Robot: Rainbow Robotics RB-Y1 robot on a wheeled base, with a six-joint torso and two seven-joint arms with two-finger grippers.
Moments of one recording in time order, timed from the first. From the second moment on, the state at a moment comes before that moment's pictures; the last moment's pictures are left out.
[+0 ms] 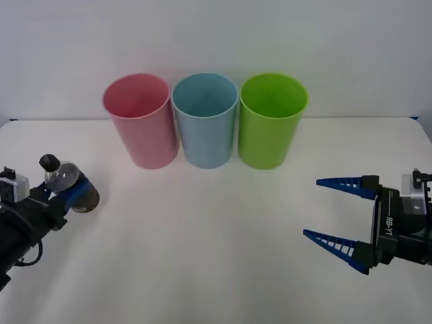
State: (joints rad) right arm 0.12 -0.45 -0.32 -1.86 1.29 -1.39 -0.23; left arm 0.19 0.49 0.19 -1.62 -1.13 -0.56 0.00
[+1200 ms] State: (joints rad) right arm 0.12 -0.45 -0.32 -1.86 1.29 -1.39 -0.23; left arm 0.24 1.13 0.15 -2.11 -0.89 -0.20 0.61
